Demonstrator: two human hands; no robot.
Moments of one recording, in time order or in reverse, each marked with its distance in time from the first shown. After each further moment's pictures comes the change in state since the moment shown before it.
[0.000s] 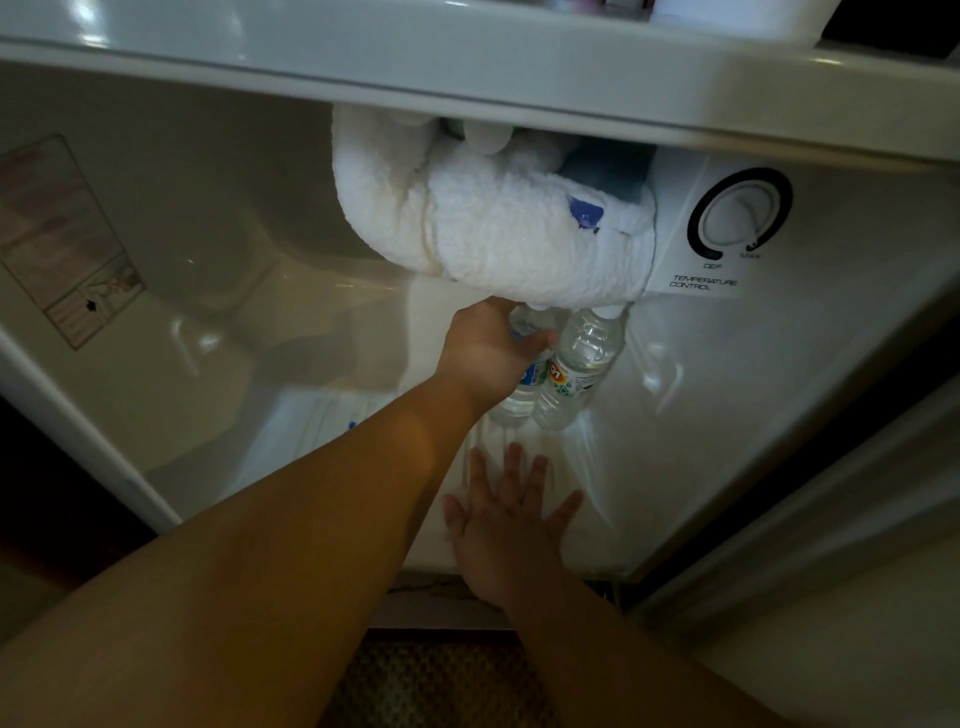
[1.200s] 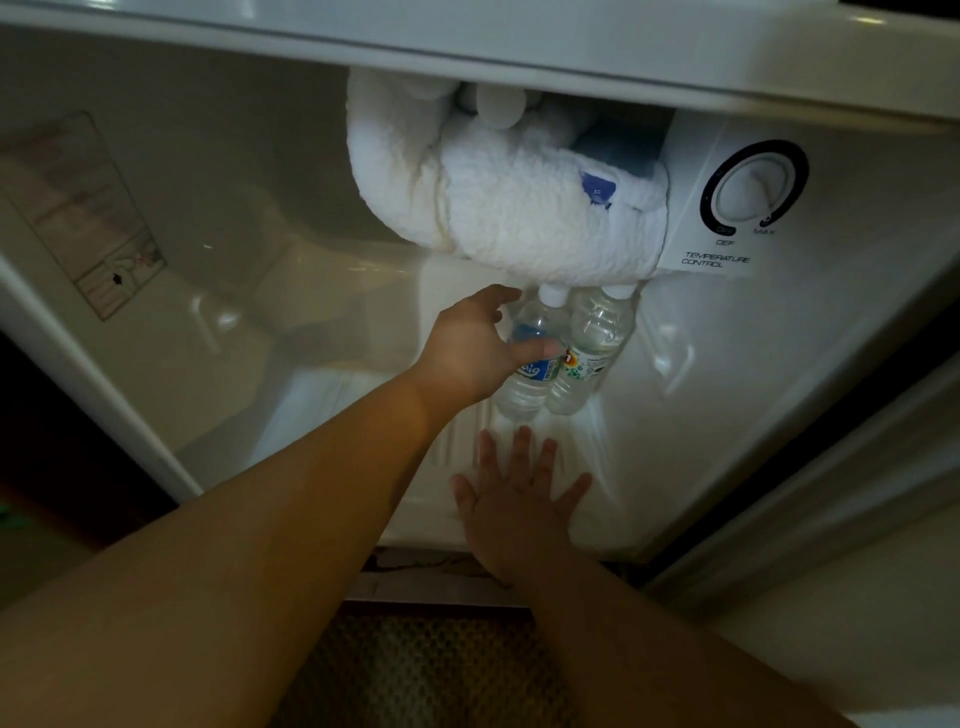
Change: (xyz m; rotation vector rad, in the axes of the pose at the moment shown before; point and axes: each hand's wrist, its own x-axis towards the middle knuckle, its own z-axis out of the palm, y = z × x) left_hand -0.030 0.003 -0.030 0.042 -0.091 -0.097; right_hand -0.002 0.000 -0.001 -0.014 -0.012 -0.004
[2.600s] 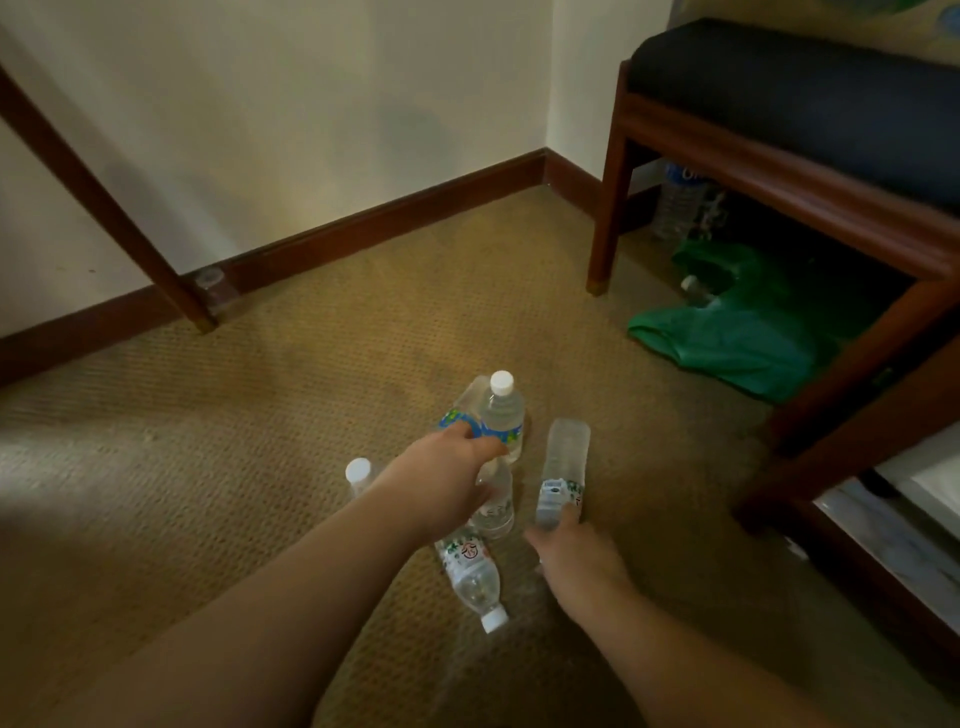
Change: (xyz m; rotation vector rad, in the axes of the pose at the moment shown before) left_hand -0.536 -0.253 -0.290 0.702 0.125 -0.757; right_hand -0.235 -0.348 0.245 -0.579 -0.332 -1.162
